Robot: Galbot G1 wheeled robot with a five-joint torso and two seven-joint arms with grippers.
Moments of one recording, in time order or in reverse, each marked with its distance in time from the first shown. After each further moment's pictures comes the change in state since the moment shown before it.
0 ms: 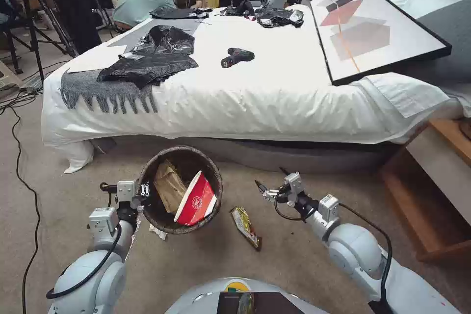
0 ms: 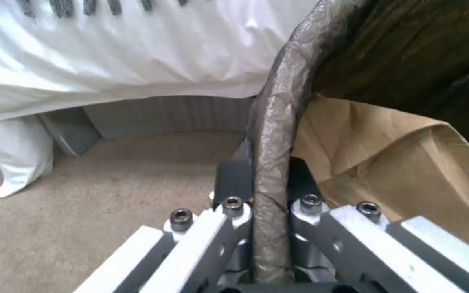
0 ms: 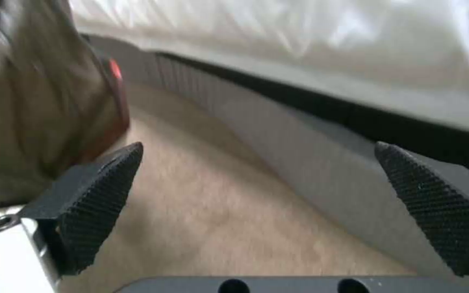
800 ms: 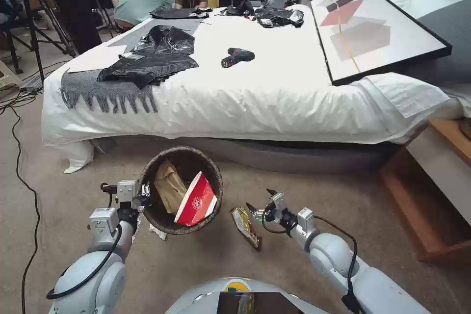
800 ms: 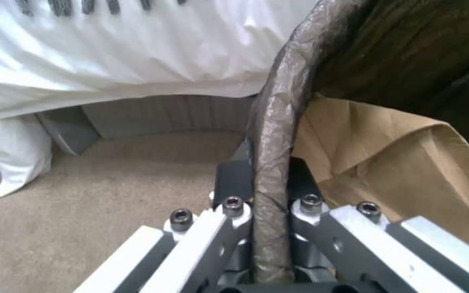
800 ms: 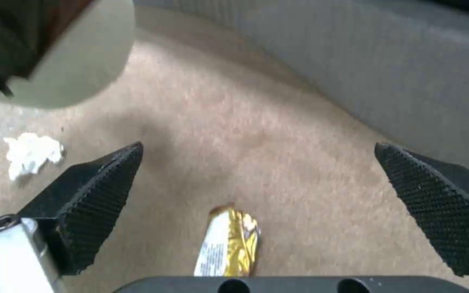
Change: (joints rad) left arm 0.002 -0.003 0.005 -0.002 0.002 0.000 0.001; right arm 0.106 0.047 -0.203 -0.251 -0.007 0.018 -0.024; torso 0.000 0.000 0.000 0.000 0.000
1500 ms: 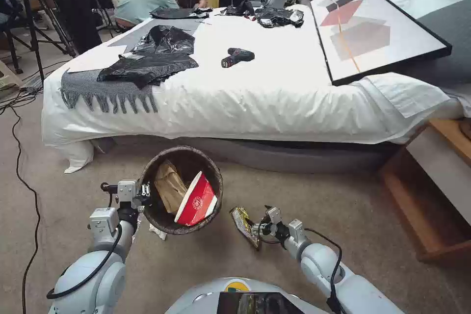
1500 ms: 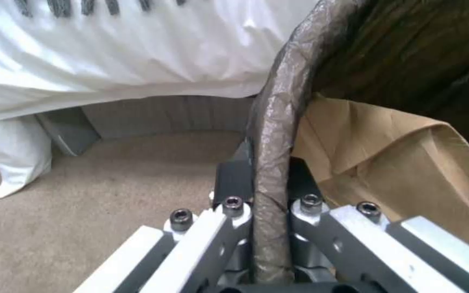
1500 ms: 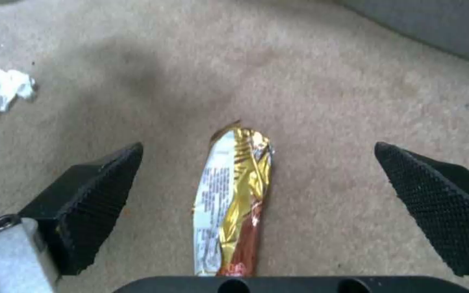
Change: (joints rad) left arm -0.001 0.003 0.000 0.001 0.001 0.000 0.001; right arm 0.010 0.097 -0.043 -0.183 -0.062 0.010 -0.027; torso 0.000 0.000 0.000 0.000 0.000
